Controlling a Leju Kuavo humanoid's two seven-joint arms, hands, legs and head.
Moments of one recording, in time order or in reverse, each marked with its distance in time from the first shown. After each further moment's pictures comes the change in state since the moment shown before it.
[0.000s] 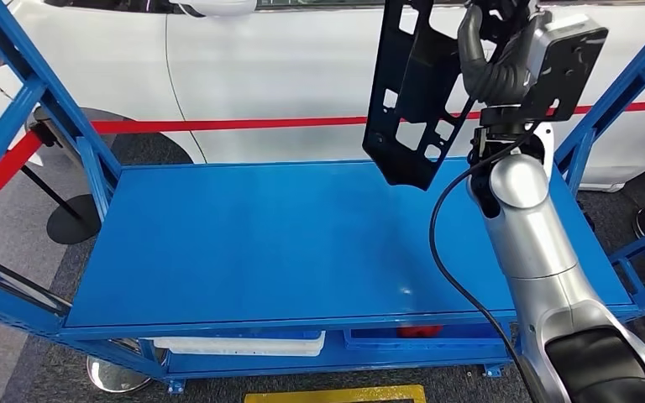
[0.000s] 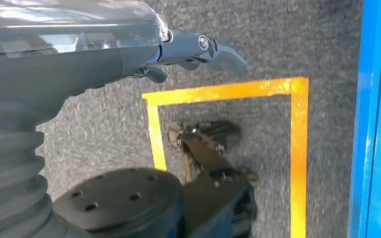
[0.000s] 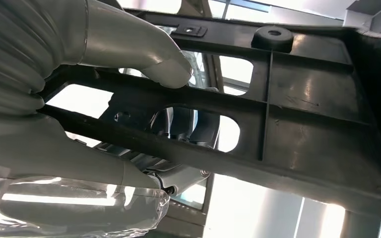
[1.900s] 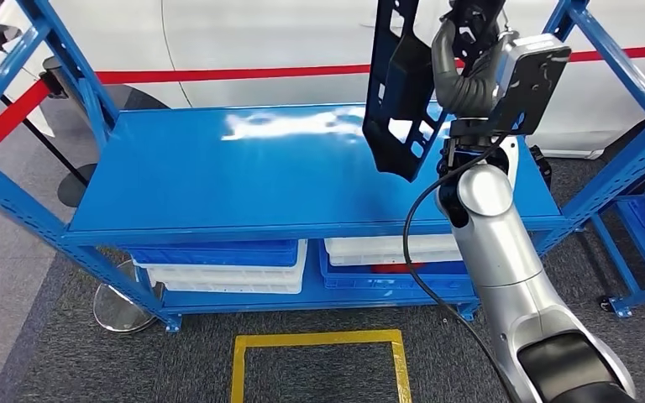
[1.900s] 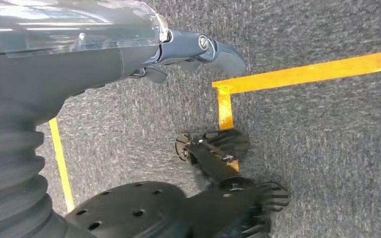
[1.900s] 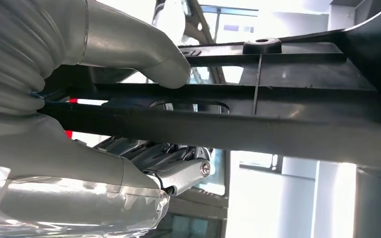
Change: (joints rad) left arm -0.018 0.024 -0.002 -0.003 -0.055 0.027 0.089; right arm 0.031 0.120 0.005 0.035 -0.004 -0.032 -0.037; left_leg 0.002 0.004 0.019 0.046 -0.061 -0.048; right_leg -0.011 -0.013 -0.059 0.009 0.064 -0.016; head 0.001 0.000
